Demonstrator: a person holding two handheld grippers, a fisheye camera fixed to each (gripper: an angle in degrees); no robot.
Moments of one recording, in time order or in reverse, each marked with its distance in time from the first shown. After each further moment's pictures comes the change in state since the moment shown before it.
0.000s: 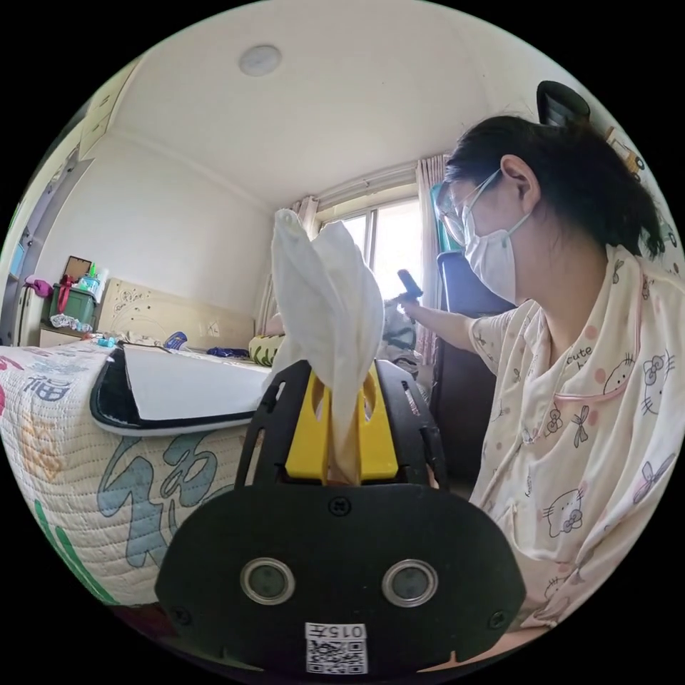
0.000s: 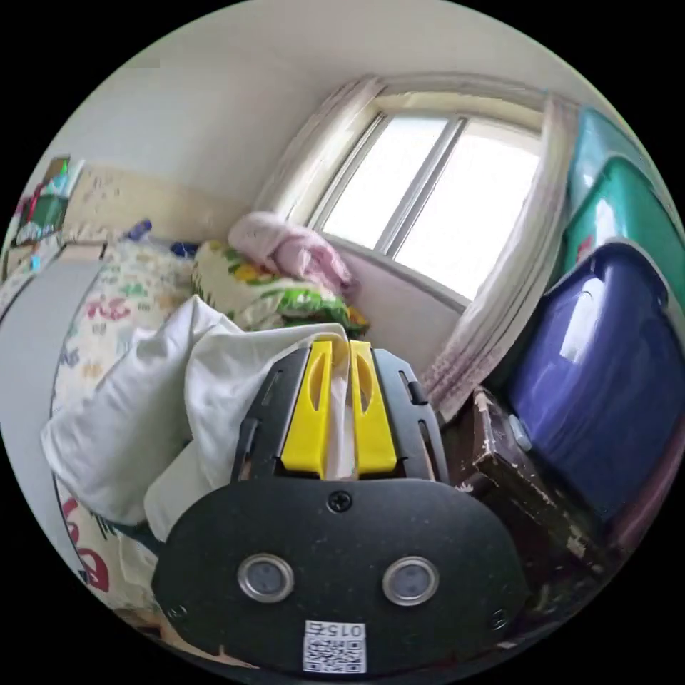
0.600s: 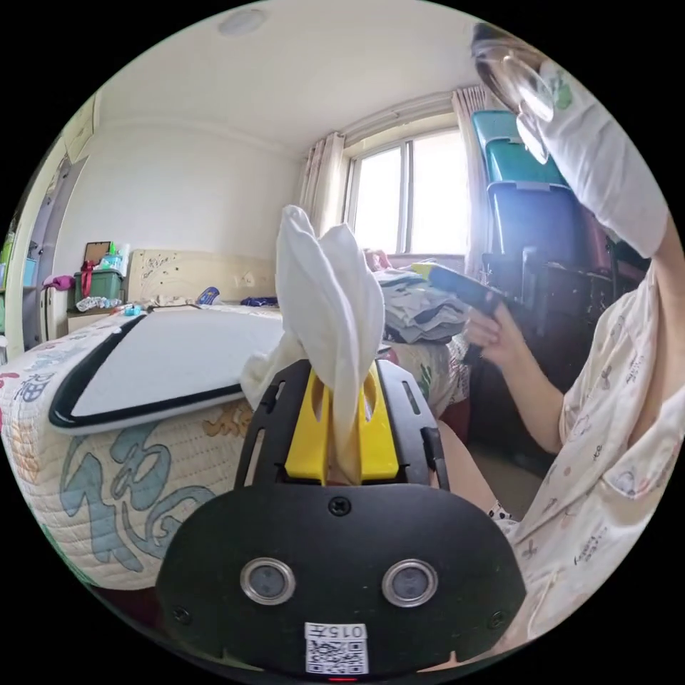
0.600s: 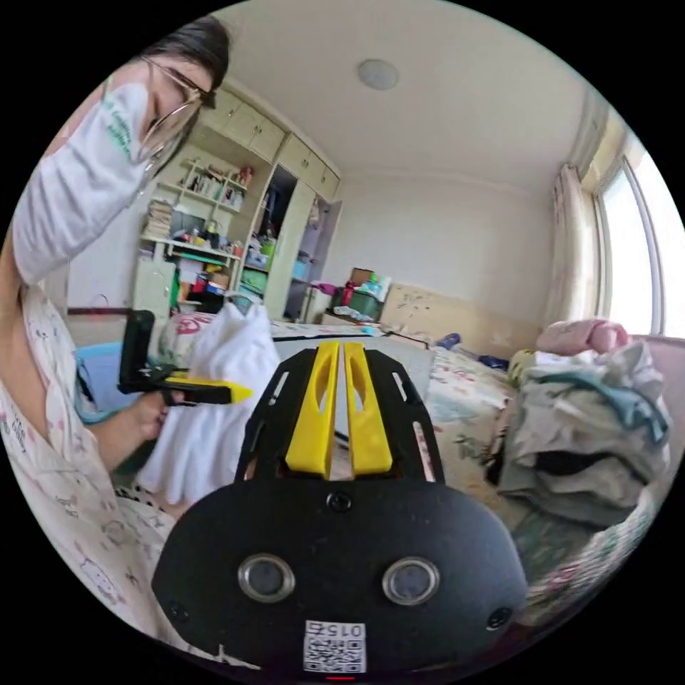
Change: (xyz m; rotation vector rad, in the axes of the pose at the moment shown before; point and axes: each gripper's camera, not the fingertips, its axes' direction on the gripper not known) left arm 0.029 0.036 0.173 -0.283 -0.190 -0.009; right arm 0.009 0.432 -0.263 0.743 -1.344 -0.146
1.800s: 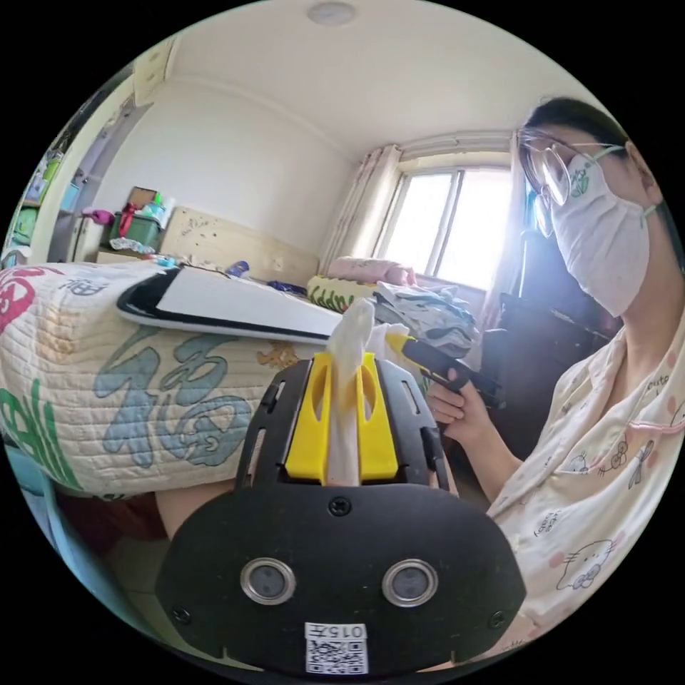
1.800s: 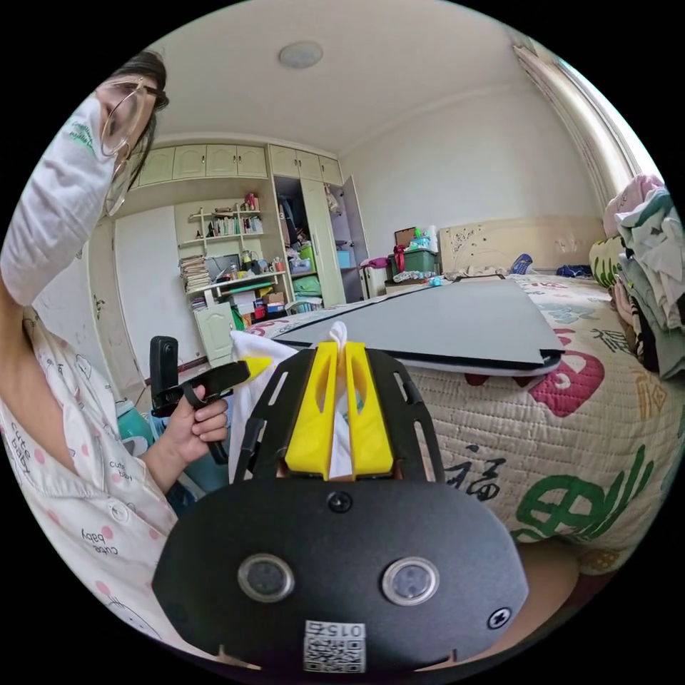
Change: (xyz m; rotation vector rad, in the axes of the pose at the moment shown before) left arm -0.078 0.217 -0.080 0.073 -0.062 -0.217; right arm -0.005 -0.094 -0.106 -0.114 -0.254 0.268
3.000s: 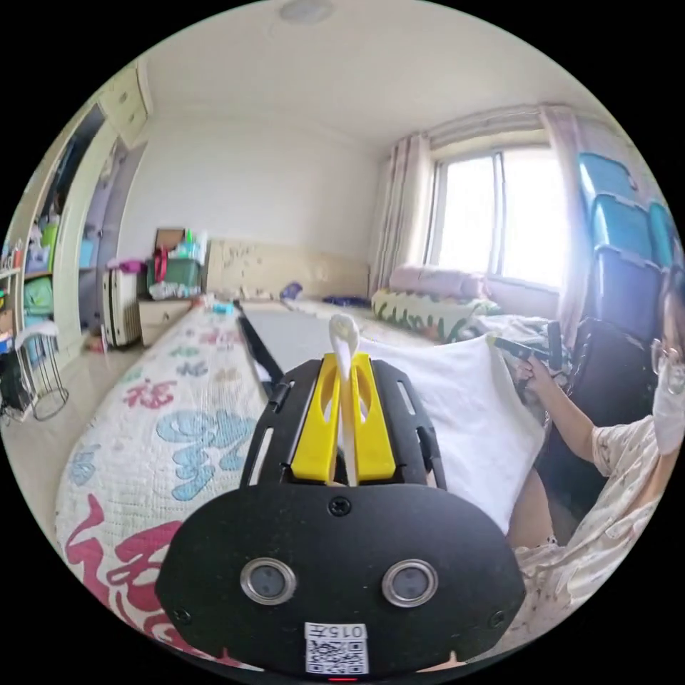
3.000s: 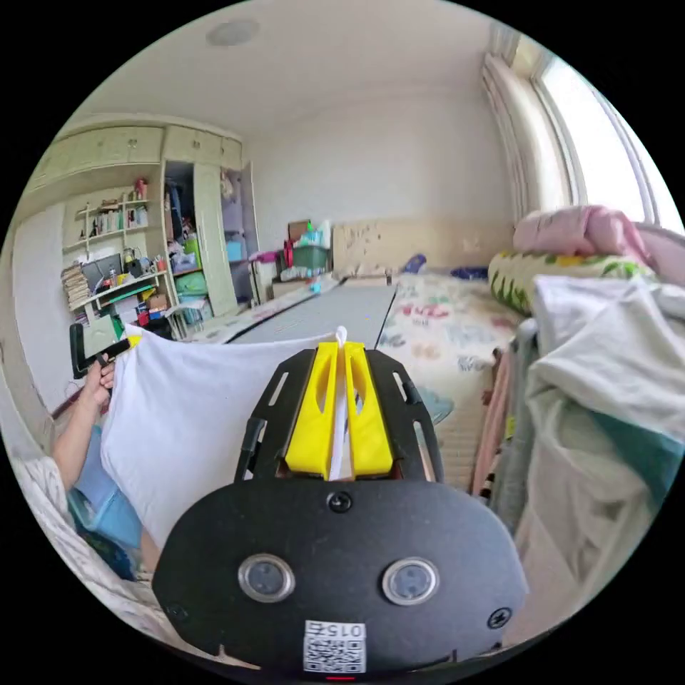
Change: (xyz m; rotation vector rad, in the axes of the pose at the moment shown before) left arm -0.376 -0.199 0.131 -0.199 -0.208 0.070; right arm 0.288 -0.319 0.257 -0.198 0.369 0.159
